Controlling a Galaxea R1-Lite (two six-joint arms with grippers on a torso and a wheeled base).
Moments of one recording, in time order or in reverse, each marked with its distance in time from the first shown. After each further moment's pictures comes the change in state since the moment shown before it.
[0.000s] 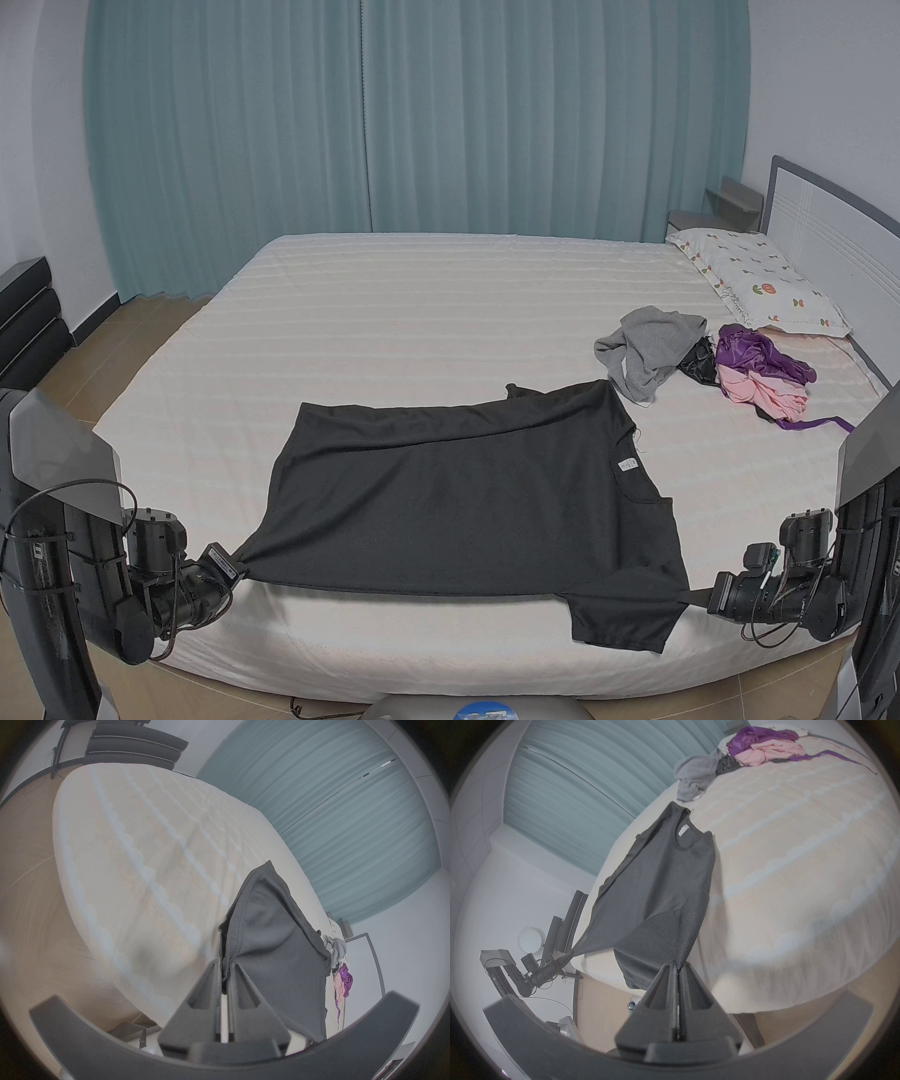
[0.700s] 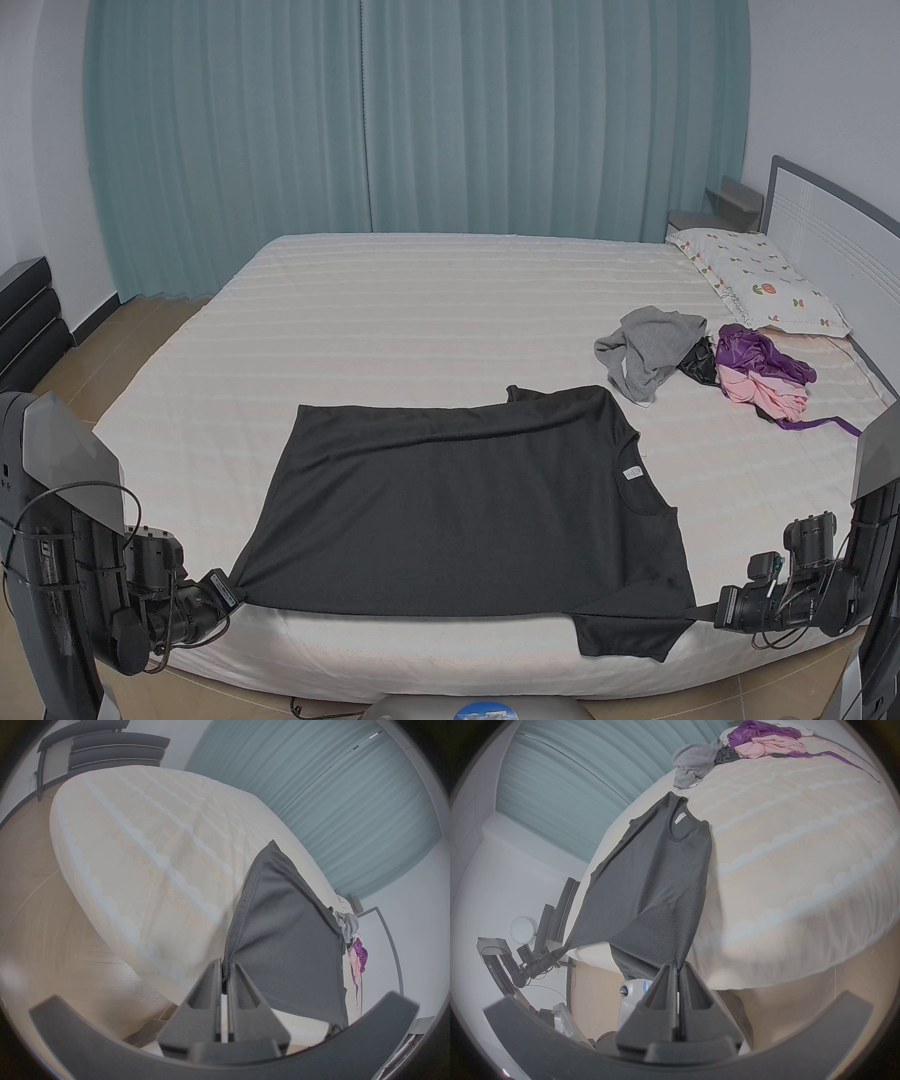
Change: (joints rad) left arm 0.021 0.047 0.089 -0.044 -0.036 0.156; right arm -0.018 -0.090 0.002 0.219 -0.013 -0.108
